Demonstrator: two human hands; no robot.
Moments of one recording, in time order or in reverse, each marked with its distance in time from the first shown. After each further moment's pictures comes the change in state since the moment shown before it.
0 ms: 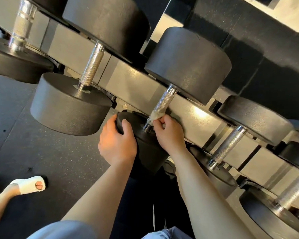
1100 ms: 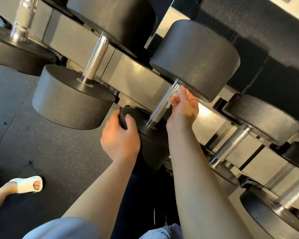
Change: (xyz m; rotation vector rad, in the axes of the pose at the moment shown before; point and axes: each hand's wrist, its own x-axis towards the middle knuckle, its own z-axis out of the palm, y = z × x) left_hand 0.000 -0.003 0.002 -0.019 0.011 0.011; right_hand 0.021 -0.057 -0.019 1.369 0.498 0.493
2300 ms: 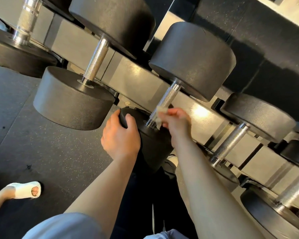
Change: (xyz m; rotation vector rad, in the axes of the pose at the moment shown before) left_hand 0.001 -0.001 -0.001 0.012 -0.013 0.006; right_hand 0.001 0.014 -0.038 -0.665 -0.237 -0.035
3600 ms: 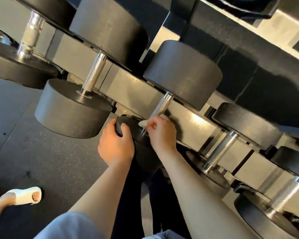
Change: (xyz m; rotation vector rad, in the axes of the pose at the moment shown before) left_hand 0.003 0.001 0.000 0.032 0.005 -0.015; right_hand -0.005 0.009 0.012 -0.738 -0.034 -0.605
